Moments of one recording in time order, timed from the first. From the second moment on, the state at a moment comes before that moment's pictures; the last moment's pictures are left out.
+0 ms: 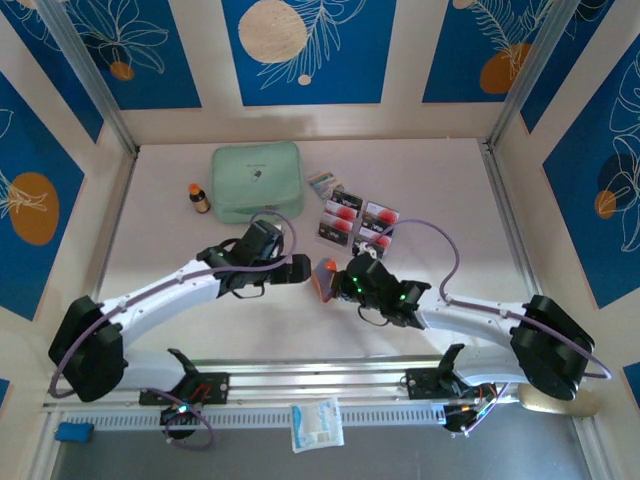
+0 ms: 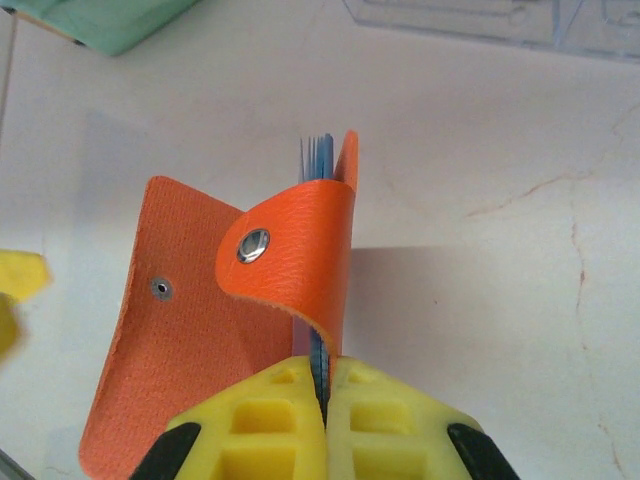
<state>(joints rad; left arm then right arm) -0.75 1.29 0.88 -0.51 0.02 -0.70 0.92 1.24 0.56 -0.05 0.14 0.99</state>
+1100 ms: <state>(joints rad) -0.81 1.47 0.87 -0.55 -0.11 -0.64 0.96 1.32 0.54 0.01 0.25 1.17</state>
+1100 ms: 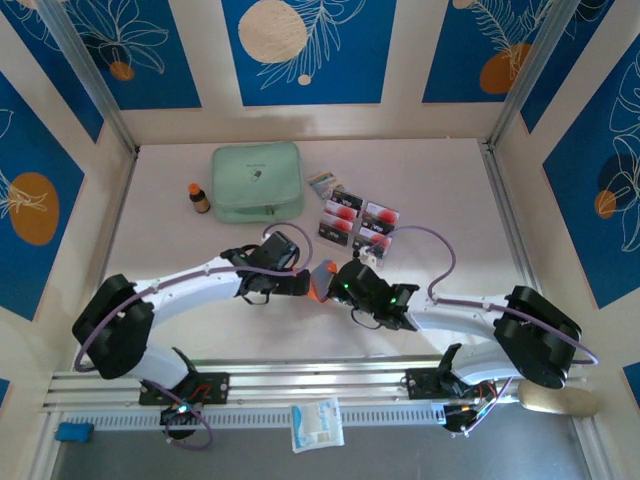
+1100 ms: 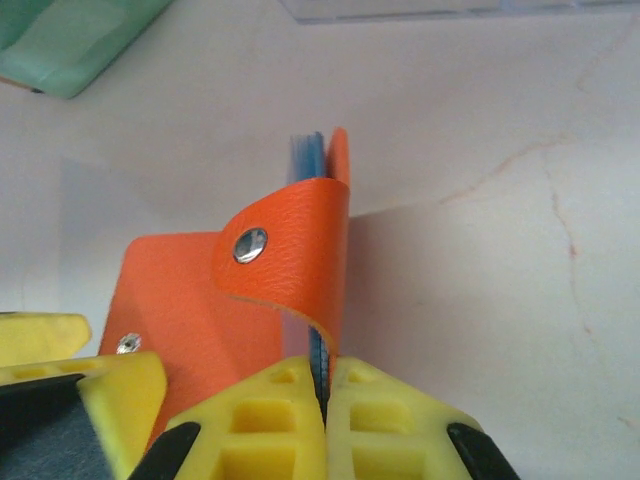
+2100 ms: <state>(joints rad) -0.88 1.65 0.96 -0.65 -0.36 -0.47 1.04 1.19 0.43 -0.05 0.39 1.42</state>
